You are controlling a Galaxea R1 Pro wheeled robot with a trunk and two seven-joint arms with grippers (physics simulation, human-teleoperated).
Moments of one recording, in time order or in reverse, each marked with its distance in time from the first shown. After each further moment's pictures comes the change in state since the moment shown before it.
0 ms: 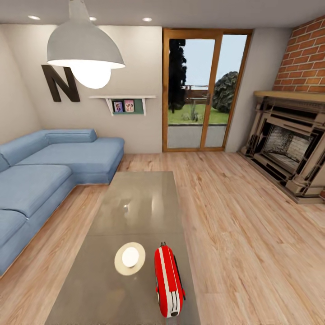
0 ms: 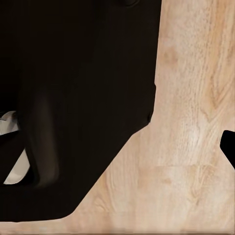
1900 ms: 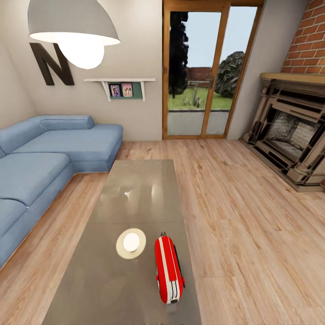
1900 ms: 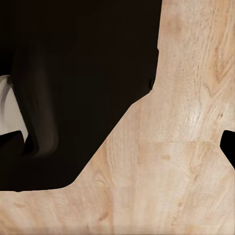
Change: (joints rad) left arm 0.000 0.002 0.000 0.000 0.000 0.000 0.000; right arm 0.000 0.000 0.002 0.000 0.000 0.000 0.000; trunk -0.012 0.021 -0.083
